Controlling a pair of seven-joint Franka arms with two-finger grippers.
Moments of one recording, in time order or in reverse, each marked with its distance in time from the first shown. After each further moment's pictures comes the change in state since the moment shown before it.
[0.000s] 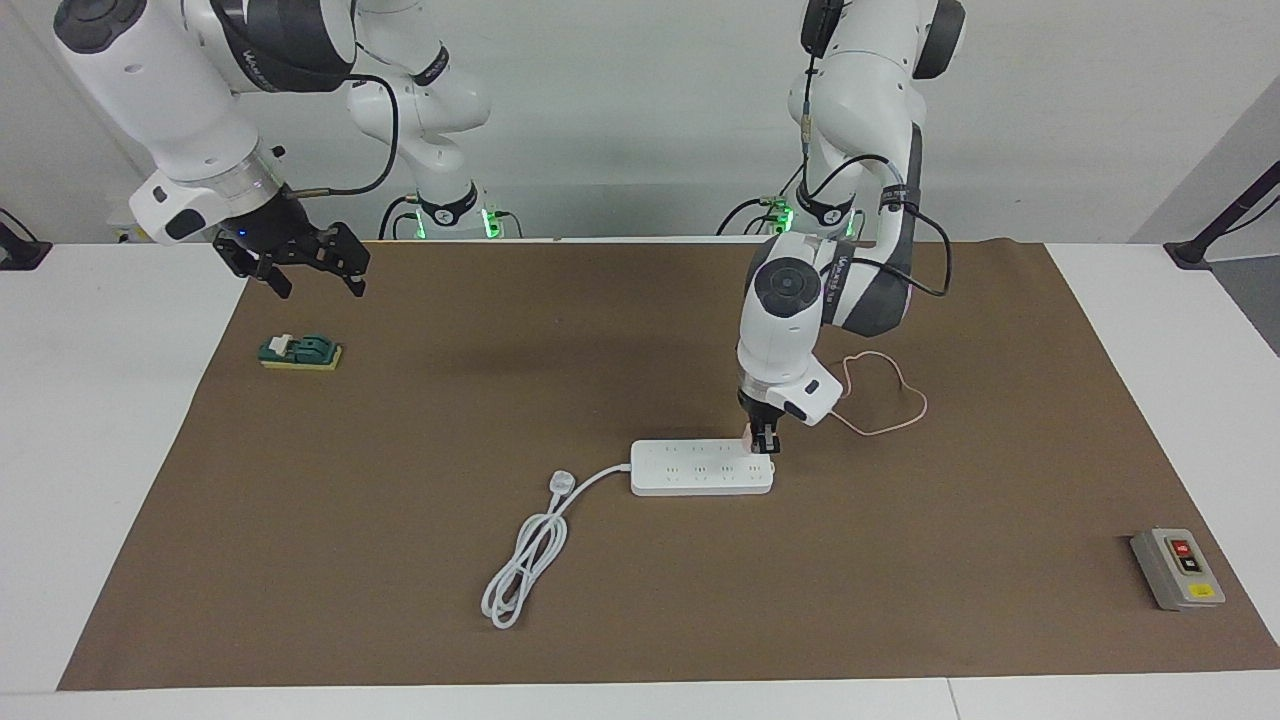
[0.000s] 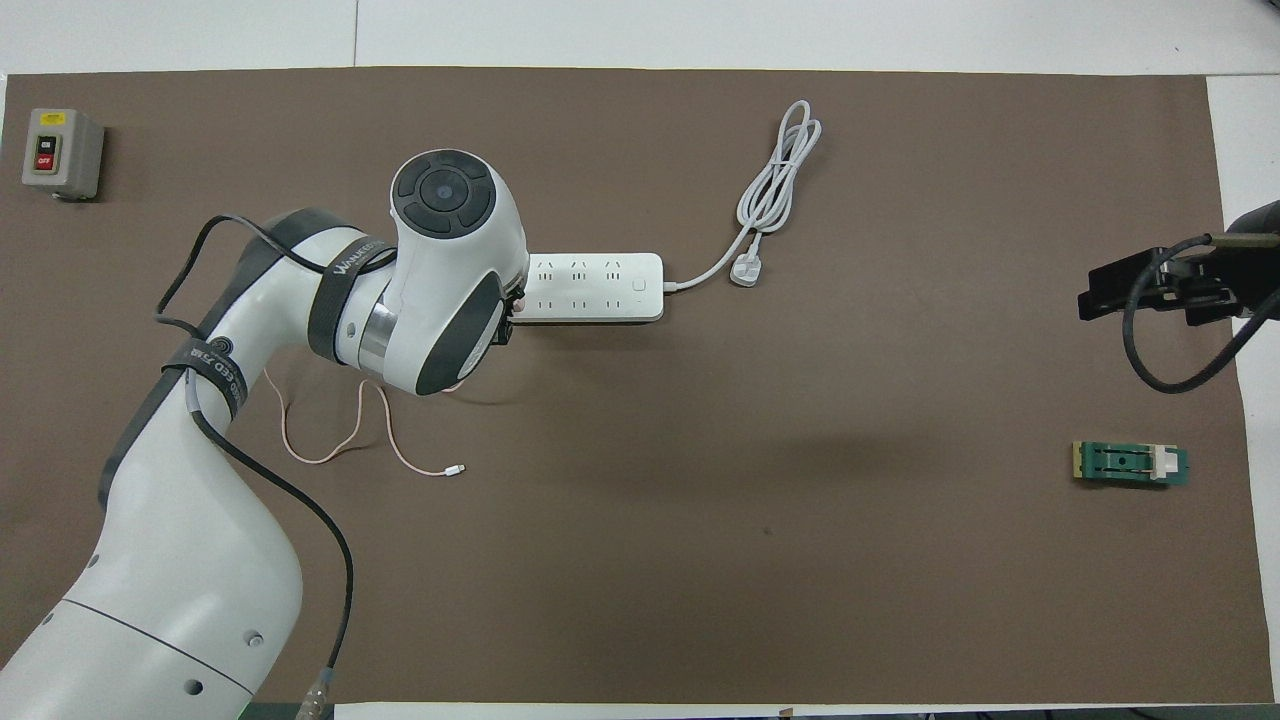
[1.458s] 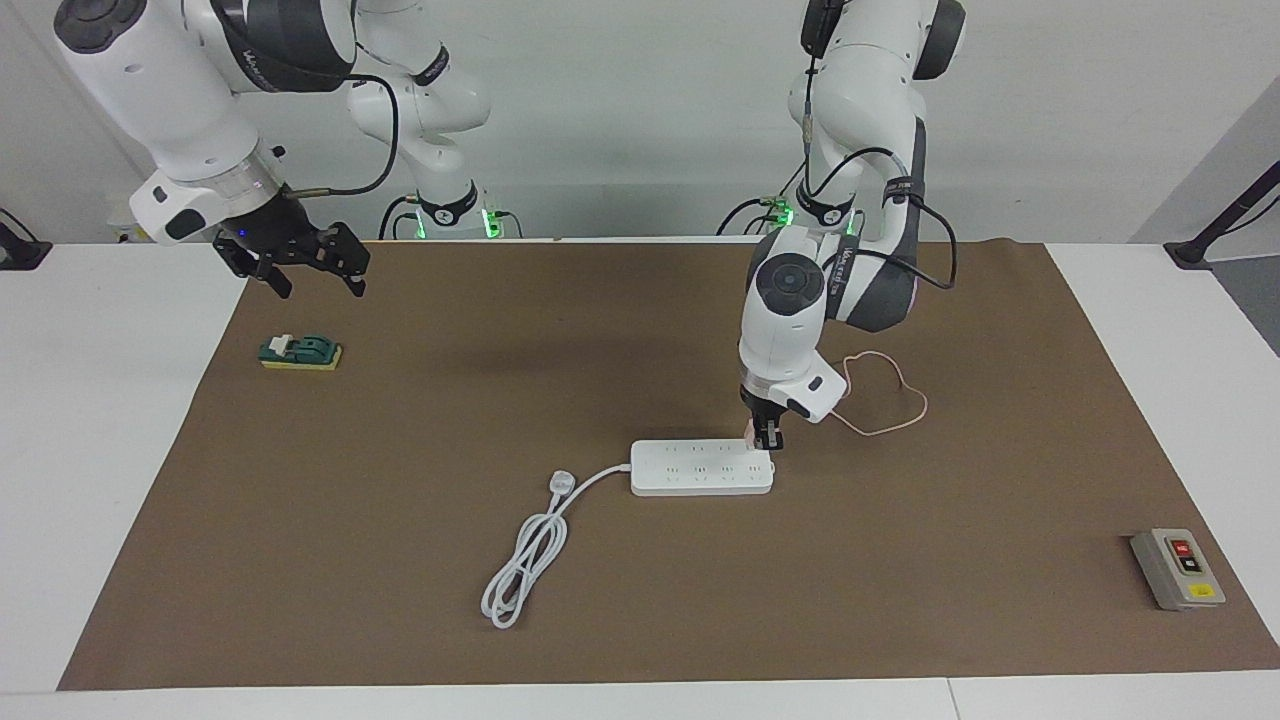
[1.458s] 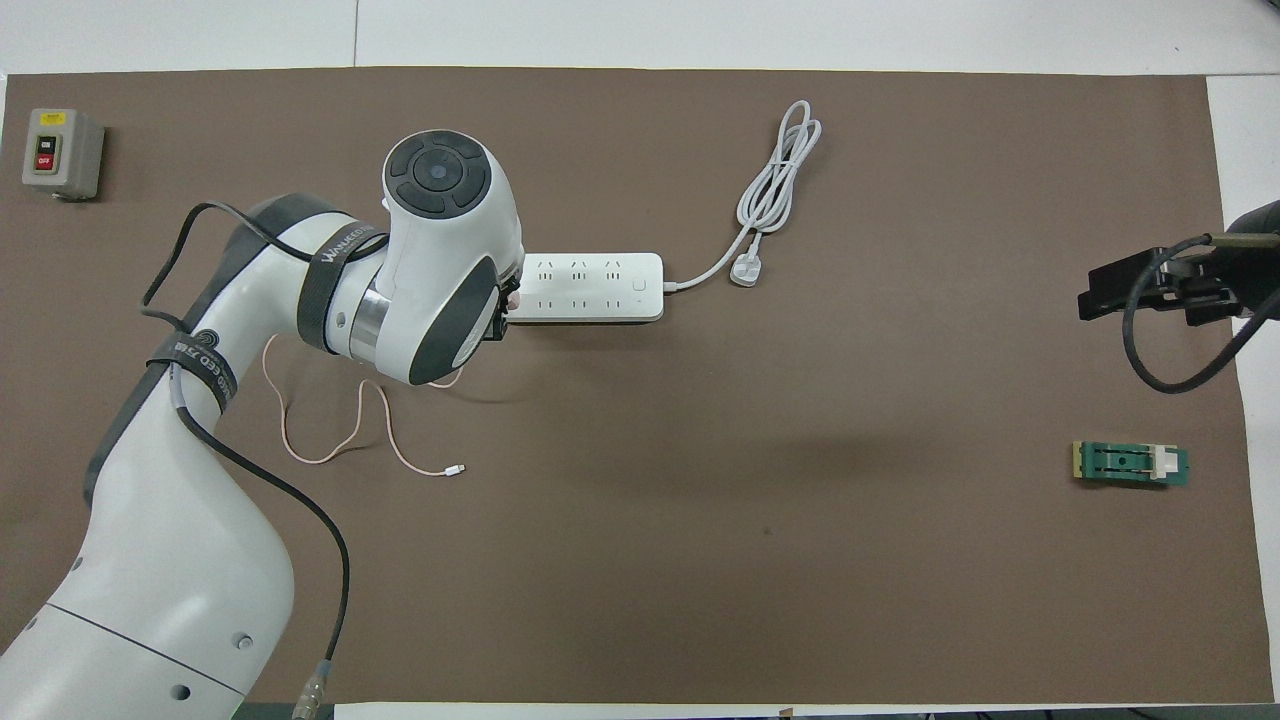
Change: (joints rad) left arm 0.007 0.002 0.001 0.042 -0.006 -0.055 0.000; right arm 0.000 0.000 0.000 0.000 0.000 0.000 0.000
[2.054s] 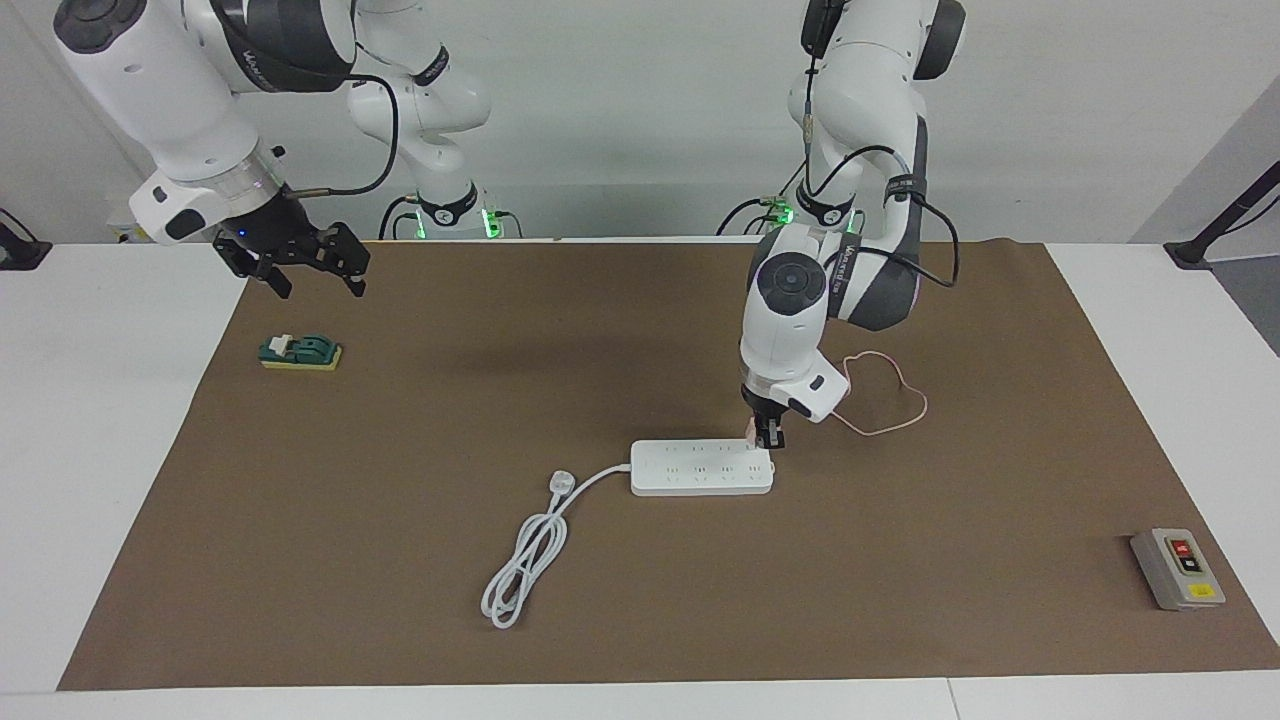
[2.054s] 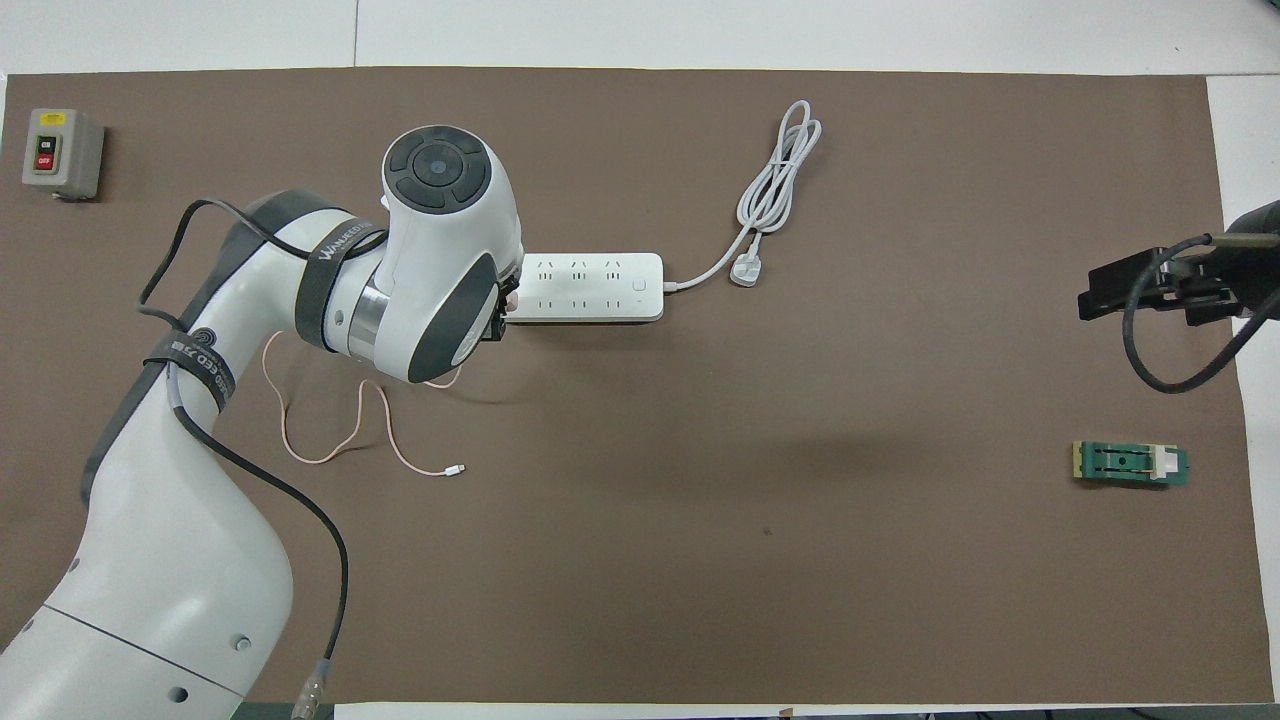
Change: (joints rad) left arm 0.000 0.000 -0.001 0.013 0.000 -0.034 0.002; right arm 0.000 0.000 0.000 0.000 0.000 0.000 0.000
